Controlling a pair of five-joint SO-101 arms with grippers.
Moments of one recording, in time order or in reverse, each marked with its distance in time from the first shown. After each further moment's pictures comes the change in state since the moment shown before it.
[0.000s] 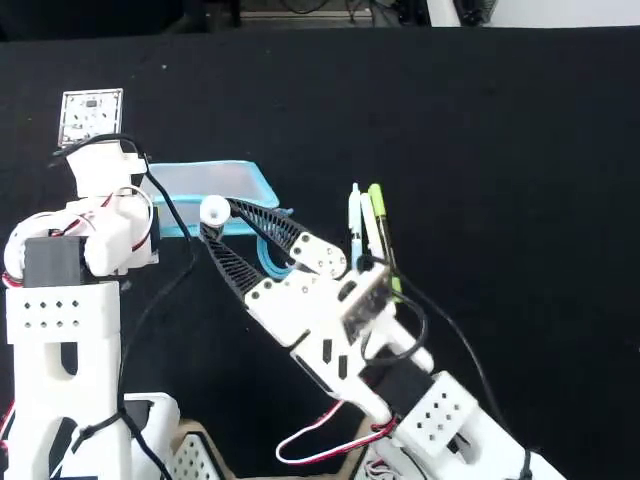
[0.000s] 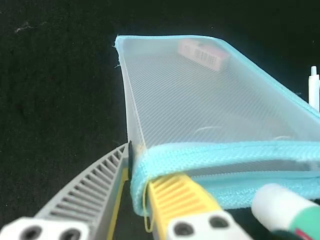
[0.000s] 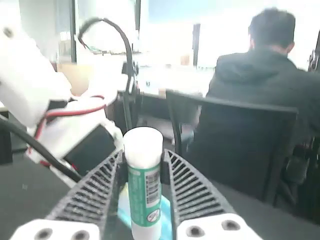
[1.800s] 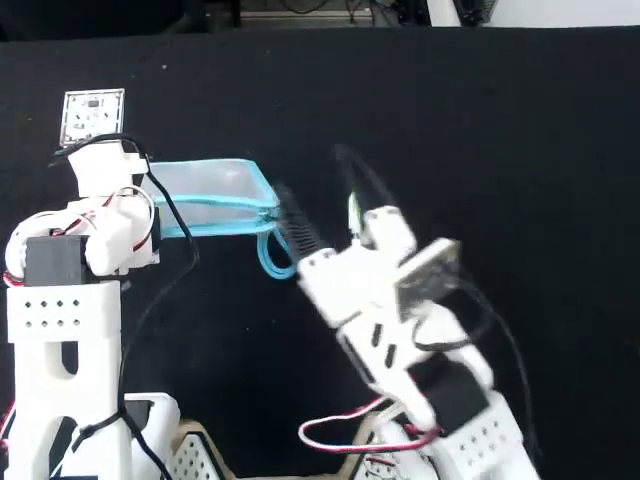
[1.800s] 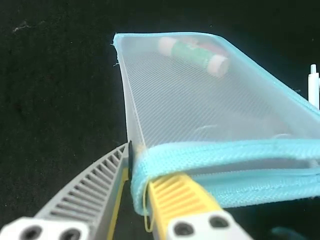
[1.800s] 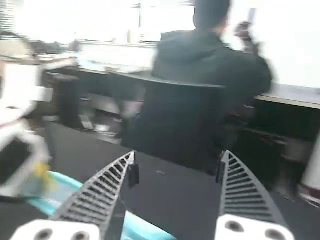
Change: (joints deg) left arm 0.2 0.0 0.0 0.0 0.0; right arm 16.9 -11.4 -13.3 33.5 -0.1
